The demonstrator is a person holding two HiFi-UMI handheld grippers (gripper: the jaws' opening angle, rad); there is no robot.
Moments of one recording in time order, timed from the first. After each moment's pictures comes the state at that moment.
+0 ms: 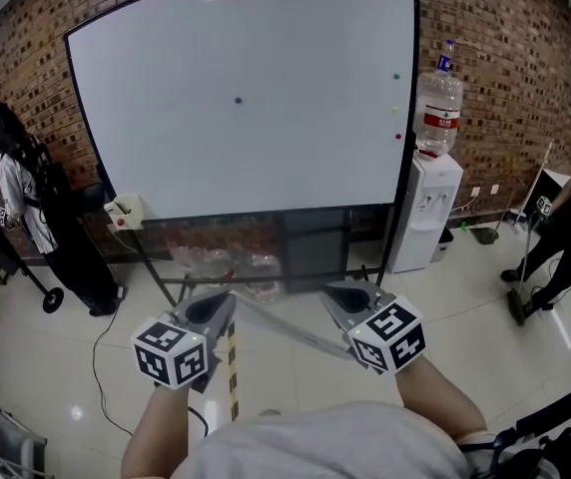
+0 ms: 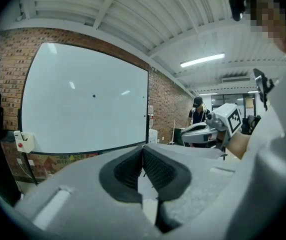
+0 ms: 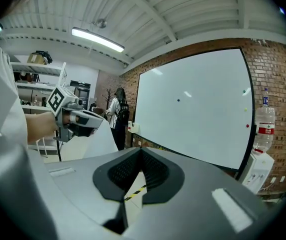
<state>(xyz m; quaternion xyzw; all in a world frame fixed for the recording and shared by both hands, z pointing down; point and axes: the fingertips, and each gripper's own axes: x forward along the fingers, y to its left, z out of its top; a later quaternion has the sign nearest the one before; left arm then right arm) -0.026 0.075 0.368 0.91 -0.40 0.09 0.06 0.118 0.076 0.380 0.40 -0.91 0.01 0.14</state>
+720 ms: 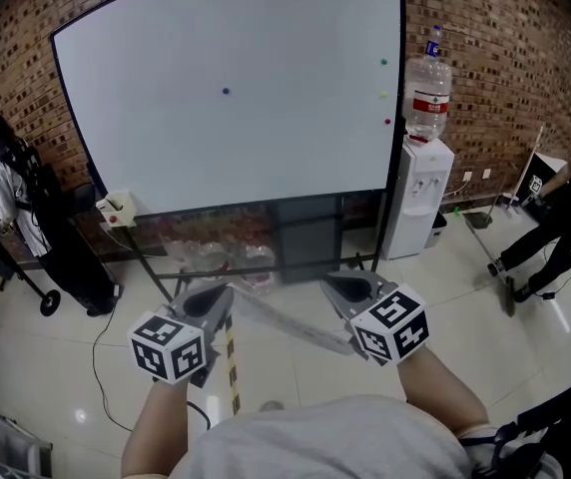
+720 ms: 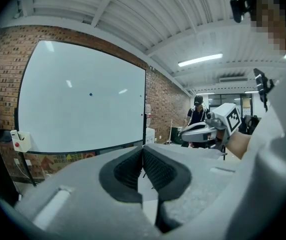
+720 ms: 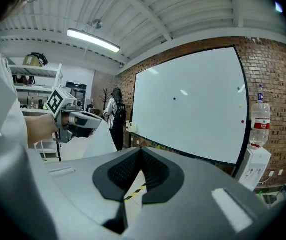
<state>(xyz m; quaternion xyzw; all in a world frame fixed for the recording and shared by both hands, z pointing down) -0.019 0.076 0.366 0.92 -0.38 0.10 0.06 0.130 0.080 0.377 0.41 -0.90 0.03 0.13</state>
